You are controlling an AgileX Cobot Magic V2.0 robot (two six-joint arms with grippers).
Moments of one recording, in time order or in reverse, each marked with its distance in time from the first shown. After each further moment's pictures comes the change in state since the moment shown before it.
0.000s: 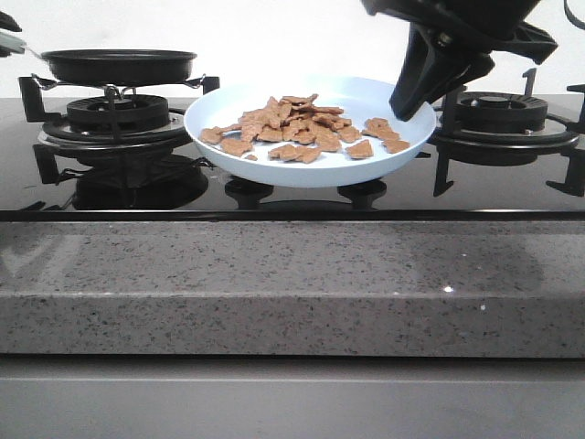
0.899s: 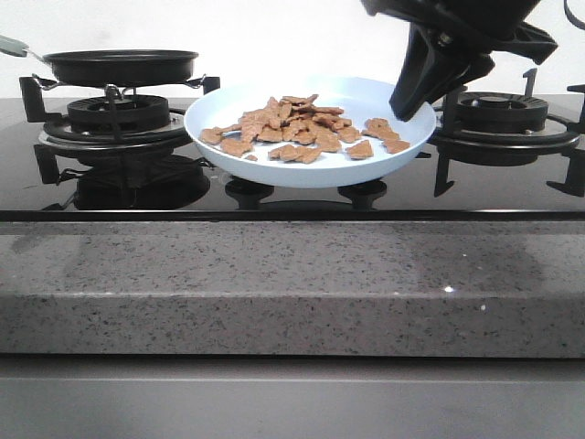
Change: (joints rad) left arm 0.080 -0.312 -0.003 0.603 0.036 -0.161; right arm 0.000 0.000 0.000 0.001 0.000 0.000
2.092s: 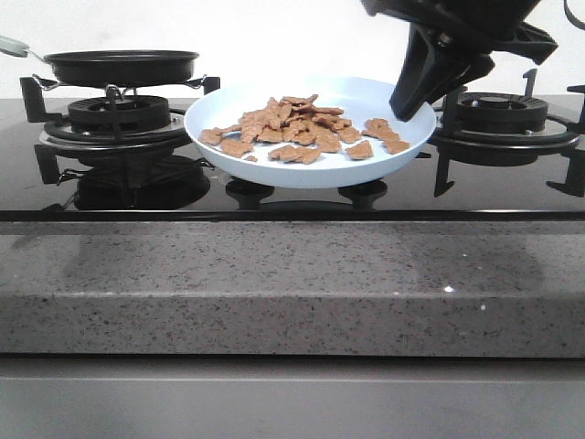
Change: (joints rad) left arm -0.709 -0.901 0.551 1.083 -0.078 -0.845; right arm 0.000 0.000 0.000 0.000 0.000 0.000
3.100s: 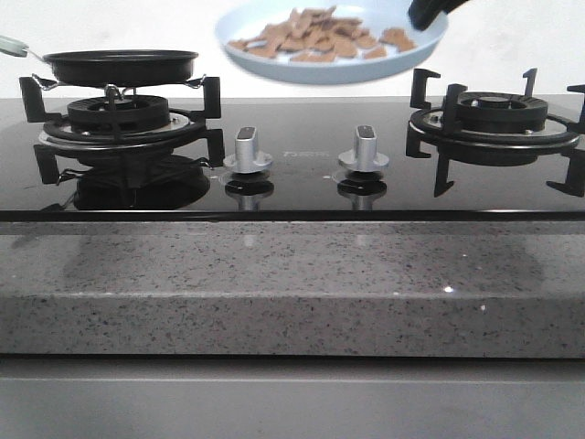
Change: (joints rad) left arm 0.000 -0.034 0.011 0.000 0.000 0.000; right arm -0.106 0.069 -0.310 0.000 0.126 -0.002
